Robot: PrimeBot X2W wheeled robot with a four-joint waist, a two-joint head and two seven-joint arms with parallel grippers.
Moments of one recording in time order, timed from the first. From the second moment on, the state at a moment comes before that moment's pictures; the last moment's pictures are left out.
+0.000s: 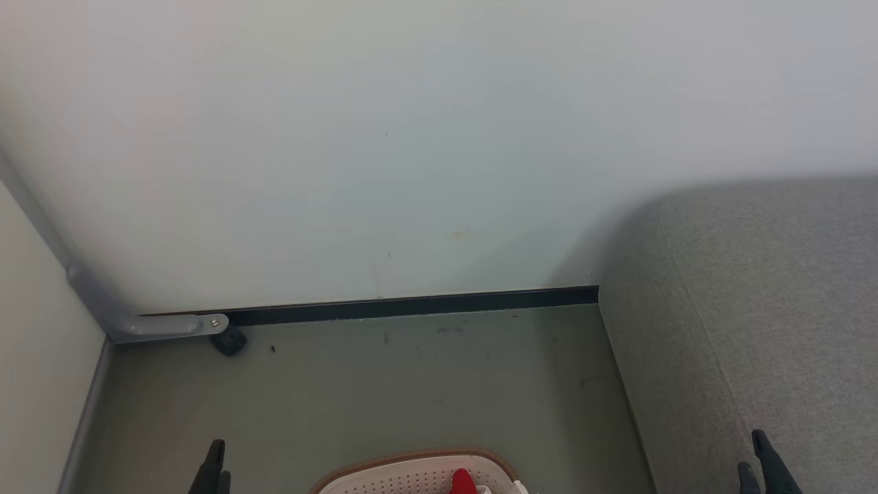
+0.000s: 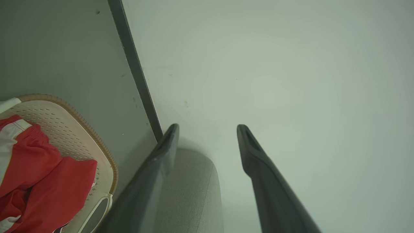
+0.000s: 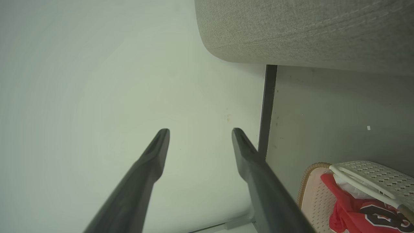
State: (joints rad) left arm -0.02 0.03 0.08 0.35 -1.60 -0.12 0.10; right arm -0.04 -0.02 -0.11 0.35 1.60 0.12 0.10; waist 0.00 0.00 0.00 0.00
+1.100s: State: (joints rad) left arm -0.02 0.05 -0.03 0.25 -1.19 -0.05 -0.02; right arm -0.07 -0.07 0.04 0.31 1.19 0.04 -0.02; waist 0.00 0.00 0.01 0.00
